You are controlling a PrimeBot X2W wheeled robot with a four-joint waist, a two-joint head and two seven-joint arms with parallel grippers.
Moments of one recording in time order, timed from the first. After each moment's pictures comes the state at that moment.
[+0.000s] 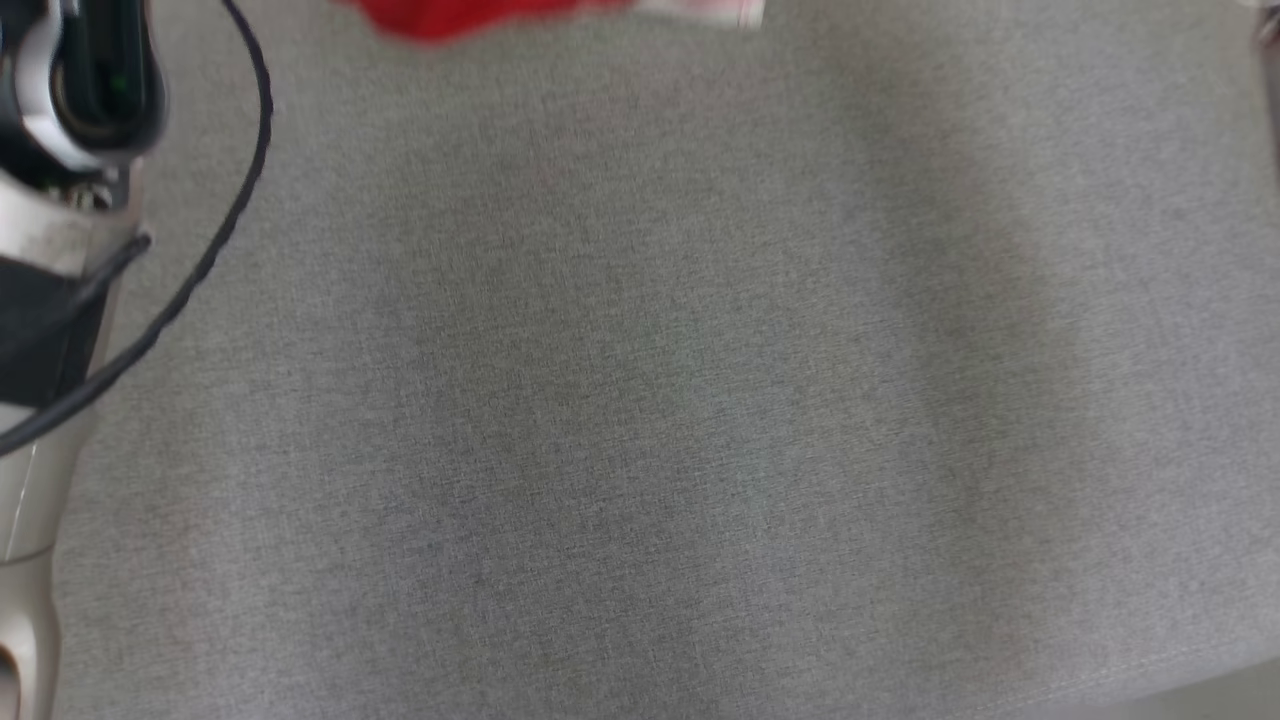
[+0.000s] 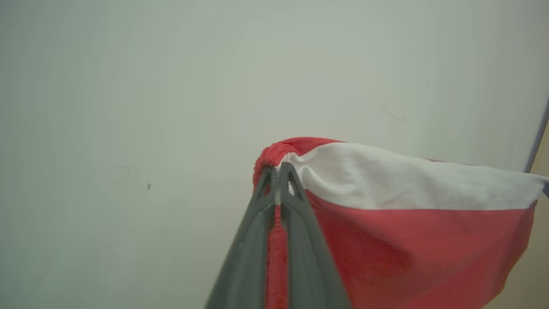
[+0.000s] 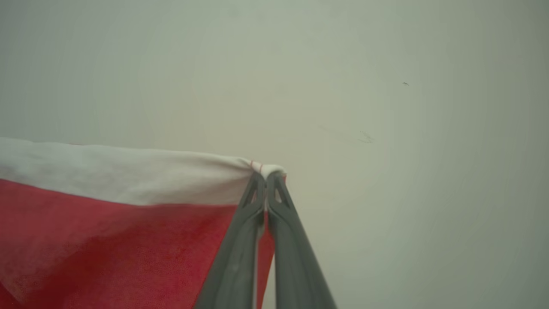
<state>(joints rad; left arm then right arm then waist) -1.27 0.39 -0.42 0.36 -0.91 0.05 -0.22 -1.42 -0.39 0.38 0.47 0.29 0.13 -0.19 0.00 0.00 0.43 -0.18</state>
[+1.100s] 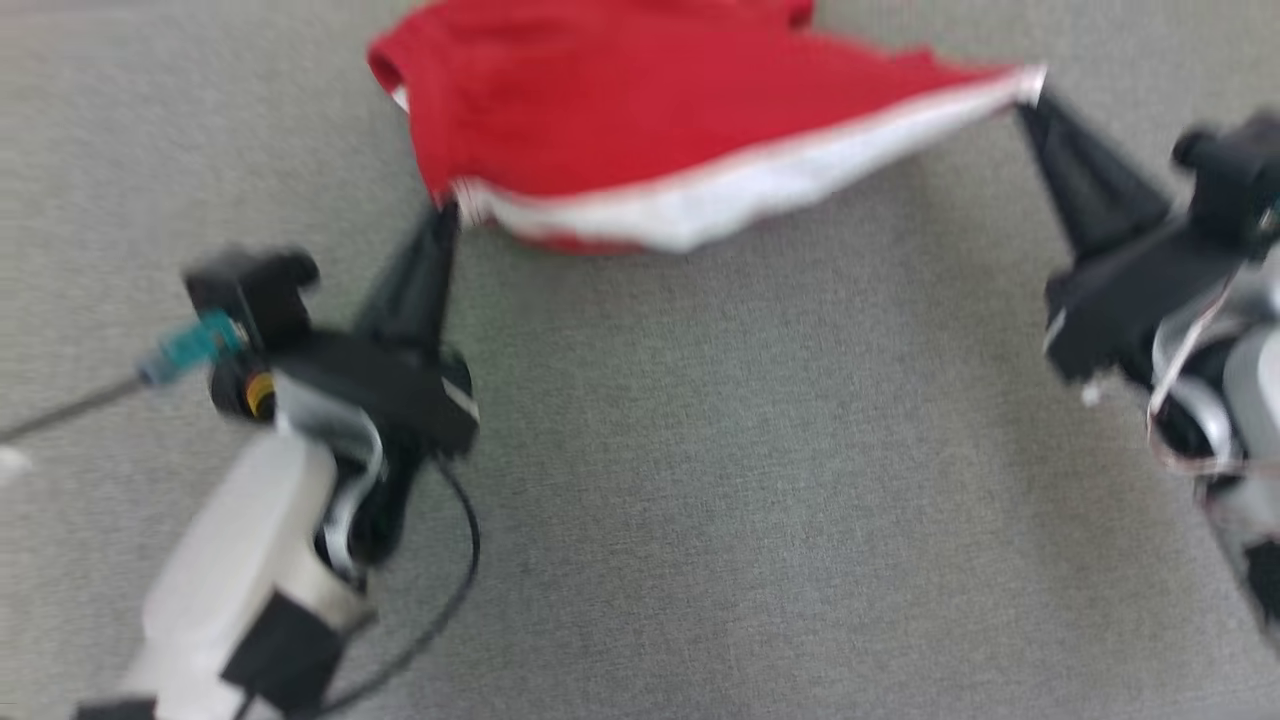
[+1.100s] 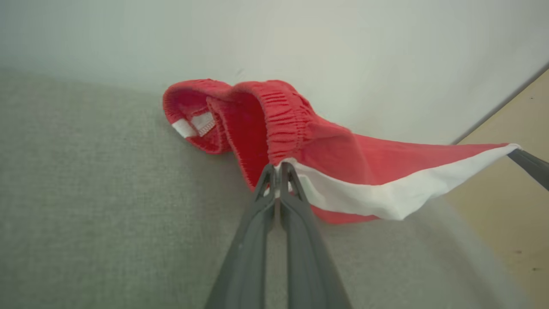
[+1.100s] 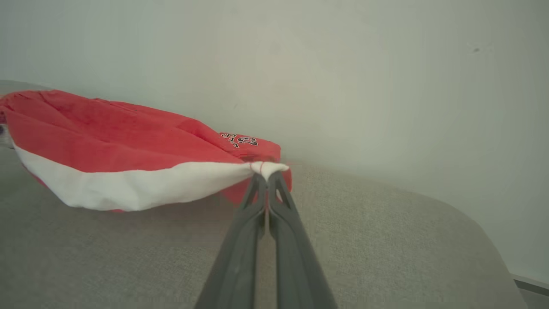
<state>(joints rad) -0.76 0.25 -0.48 0.45 -0.86 -0.11 -0.15 -0.72 -0.61 0.34 0.16 0.44 0.13 0.11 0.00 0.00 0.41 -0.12</state>
